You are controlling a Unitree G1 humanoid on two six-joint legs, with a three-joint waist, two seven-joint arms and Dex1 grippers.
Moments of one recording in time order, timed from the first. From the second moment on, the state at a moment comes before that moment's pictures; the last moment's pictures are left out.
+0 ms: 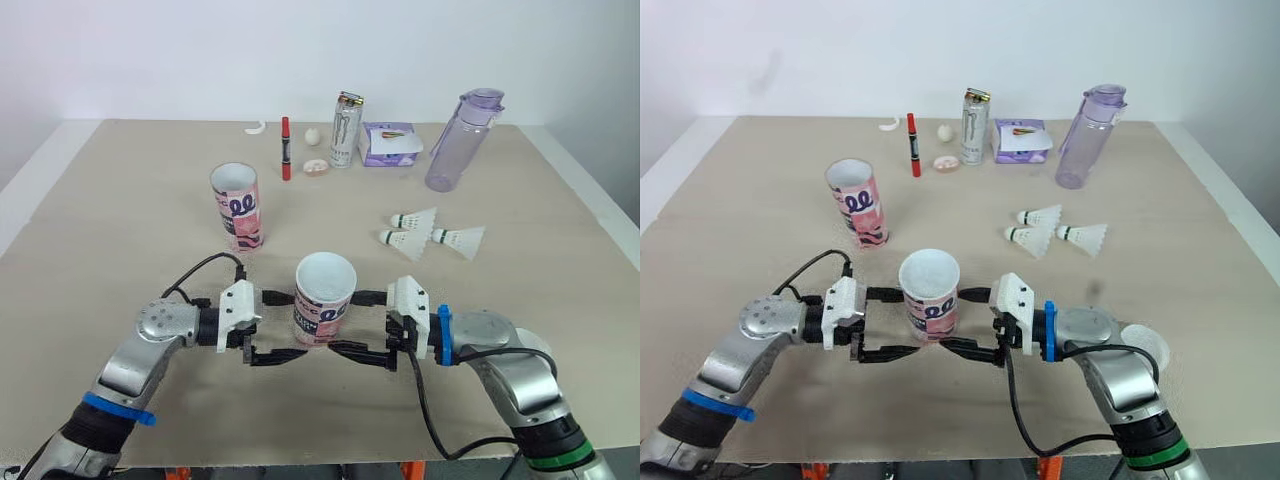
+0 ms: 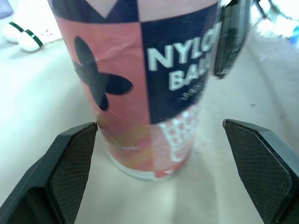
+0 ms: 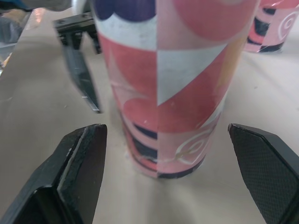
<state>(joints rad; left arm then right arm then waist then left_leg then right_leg) -0.24 0.58 -0.18 -0.15 -0.37 0.16 -1.14 -0.20 -0.54 0.16 -0.27 0.33 0.30 1.04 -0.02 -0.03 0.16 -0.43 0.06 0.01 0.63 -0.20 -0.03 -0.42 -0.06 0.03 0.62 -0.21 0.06</state>
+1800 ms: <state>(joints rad) -0.06 0.64 -0.08 -0.28 -0.35 0.15 -1.04 -0.37 -0.31 0.31 0.05 0.22 0.10 1.02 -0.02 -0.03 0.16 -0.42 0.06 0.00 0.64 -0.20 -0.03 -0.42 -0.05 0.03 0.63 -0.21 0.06</state>
